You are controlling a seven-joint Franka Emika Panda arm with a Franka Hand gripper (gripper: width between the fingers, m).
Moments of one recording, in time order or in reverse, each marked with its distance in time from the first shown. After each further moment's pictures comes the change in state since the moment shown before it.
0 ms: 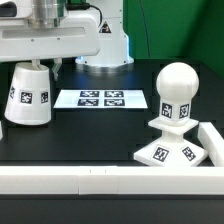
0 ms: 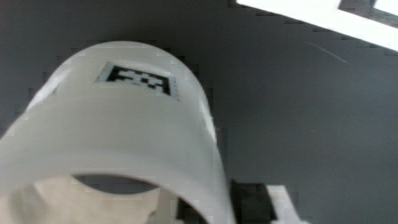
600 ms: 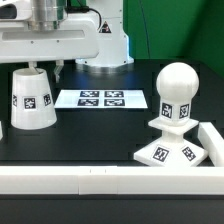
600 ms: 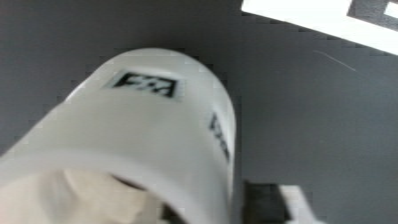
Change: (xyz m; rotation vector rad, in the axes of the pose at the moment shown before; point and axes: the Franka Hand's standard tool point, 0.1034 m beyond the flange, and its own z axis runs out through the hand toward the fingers) arm -0.010 0.008 0.009 -0.028 0.031 0.008
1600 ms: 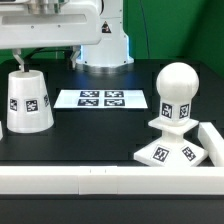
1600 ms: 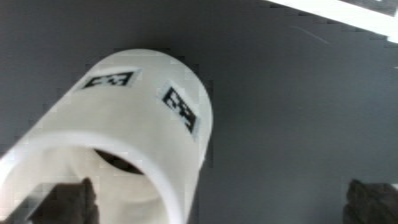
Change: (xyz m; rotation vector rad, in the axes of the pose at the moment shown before) arm 0.006 0.000 -0.017 0.000 0.024 0.007
